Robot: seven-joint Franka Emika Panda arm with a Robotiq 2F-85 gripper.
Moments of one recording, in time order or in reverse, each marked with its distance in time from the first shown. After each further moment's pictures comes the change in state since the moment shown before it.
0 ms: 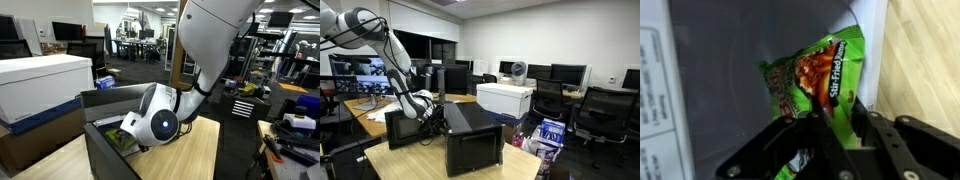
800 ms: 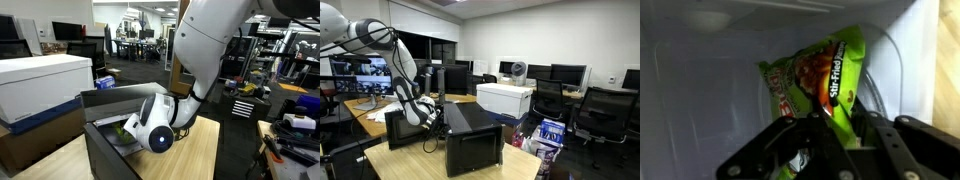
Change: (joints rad) arm -0.143 0.075 0.138 0.073 -0.110 -0.259 0.131
